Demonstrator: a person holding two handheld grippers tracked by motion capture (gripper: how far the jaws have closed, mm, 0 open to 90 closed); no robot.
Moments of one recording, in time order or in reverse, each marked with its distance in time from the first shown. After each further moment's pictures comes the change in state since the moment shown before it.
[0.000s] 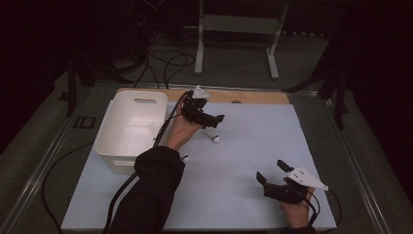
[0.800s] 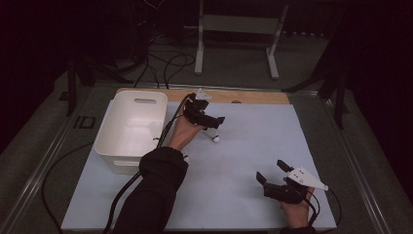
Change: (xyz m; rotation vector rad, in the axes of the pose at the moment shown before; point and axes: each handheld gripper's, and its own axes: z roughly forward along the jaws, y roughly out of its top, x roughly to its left) left arm 0.004 -0.010 0.019 0.052 0.001 -0.023; right arm 0.000 0.000 0.000 -0.001 0.002 0.000
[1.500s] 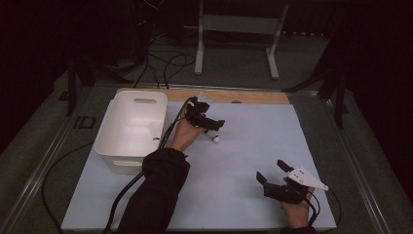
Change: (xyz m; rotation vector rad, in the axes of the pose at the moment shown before) left arm 0.004 -0.012 0.018 0.041 -0.006 -0.038; right arm 0.000 0.000 0.000 0.001 -0.003 0.000
